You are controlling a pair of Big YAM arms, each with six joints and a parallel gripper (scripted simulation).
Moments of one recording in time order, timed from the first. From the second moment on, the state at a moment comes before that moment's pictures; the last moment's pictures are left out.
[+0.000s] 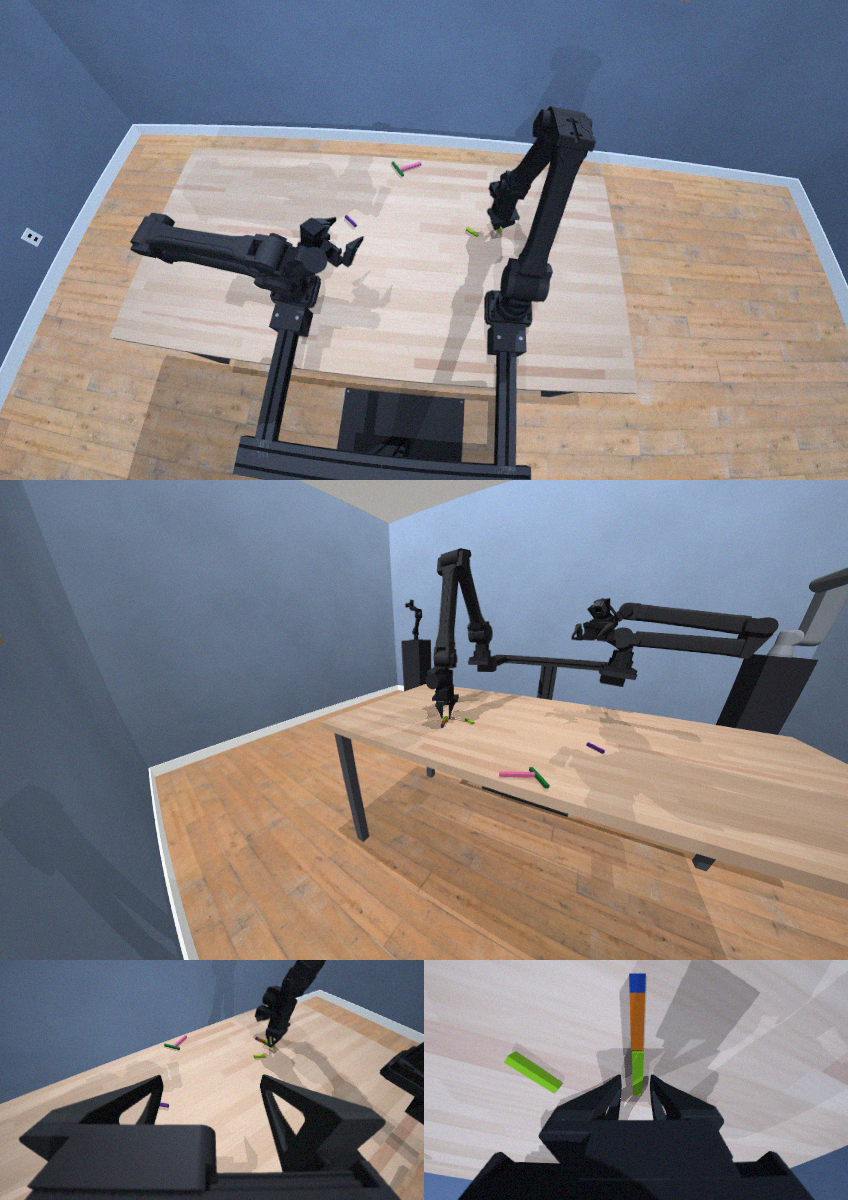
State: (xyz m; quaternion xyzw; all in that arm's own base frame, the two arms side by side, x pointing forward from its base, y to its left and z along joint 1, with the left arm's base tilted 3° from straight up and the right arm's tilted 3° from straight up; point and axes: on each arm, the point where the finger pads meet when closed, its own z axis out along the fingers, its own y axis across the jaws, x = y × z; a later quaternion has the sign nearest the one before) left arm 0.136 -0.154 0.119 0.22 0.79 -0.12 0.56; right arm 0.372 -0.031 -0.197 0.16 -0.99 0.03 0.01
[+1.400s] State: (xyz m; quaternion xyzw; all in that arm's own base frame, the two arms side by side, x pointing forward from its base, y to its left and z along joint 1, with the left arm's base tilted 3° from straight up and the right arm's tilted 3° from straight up) left arm 0.136 -0.154 0.119 0.22 0.79 -0.12 0.56; right arm 0.389 -0.015 -0.105 0.16 -0.96 -0.02 -0.25
